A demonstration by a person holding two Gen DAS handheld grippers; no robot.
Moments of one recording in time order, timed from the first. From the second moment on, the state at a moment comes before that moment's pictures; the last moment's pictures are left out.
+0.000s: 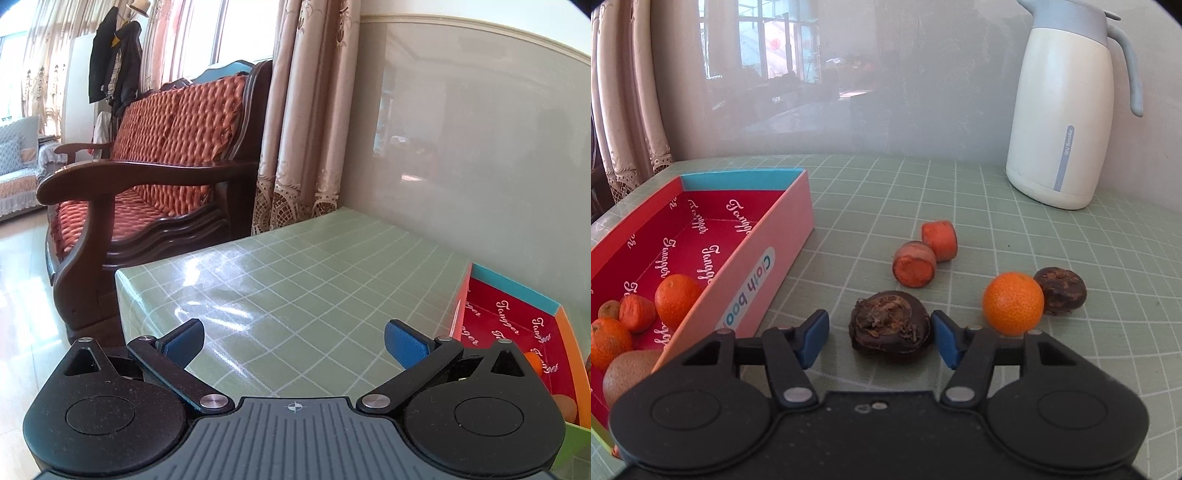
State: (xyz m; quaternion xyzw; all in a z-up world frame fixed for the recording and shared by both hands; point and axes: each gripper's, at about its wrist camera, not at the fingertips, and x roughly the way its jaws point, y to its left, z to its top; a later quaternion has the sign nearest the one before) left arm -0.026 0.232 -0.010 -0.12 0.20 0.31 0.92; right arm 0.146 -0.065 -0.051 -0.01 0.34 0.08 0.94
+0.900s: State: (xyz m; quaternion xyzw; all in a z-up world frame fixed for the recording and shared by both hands) left arm -0.021 0.223 -0.011 -0.09 0.21 0.31 0.92; right arm 0.146 -0.062 -0.050 -0.03 0.34 0.09 0.94
